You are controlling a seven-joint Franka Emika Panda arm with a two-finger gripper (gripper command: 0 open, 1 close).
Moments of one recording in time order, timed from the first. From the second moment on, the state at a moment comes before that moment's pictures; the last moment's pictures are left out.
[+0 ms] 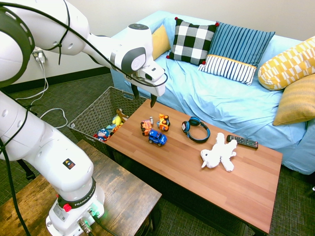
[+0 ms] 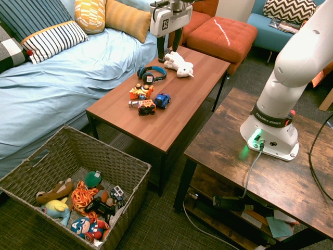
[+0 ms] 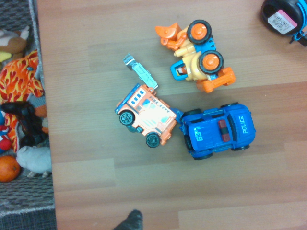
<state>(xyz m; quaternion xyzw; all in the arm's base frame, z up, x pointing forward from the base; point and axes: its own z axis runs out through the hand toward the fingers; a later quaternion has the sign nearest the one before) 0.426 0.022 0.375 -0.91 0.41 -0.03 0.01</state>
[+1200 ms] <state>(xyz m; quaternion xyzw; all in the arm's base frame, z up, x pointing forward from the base) 0.555 -0.239 0.258 -0.82 0.57 -0.03 -0.02</state>
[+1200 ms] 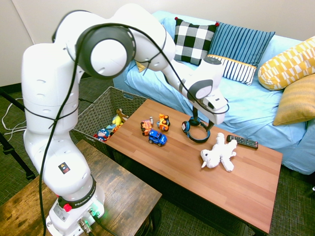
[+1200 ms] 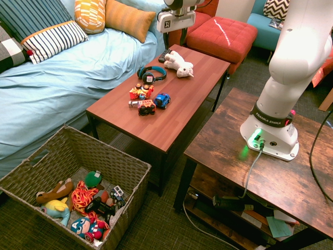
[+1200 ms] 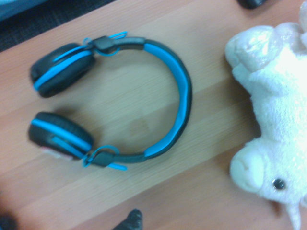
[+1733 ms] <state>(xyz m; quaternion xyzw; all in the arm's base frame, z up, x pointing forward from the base) 0.573 -0.306 0.150 -0.78 0.62 0.00 -0.04</state>
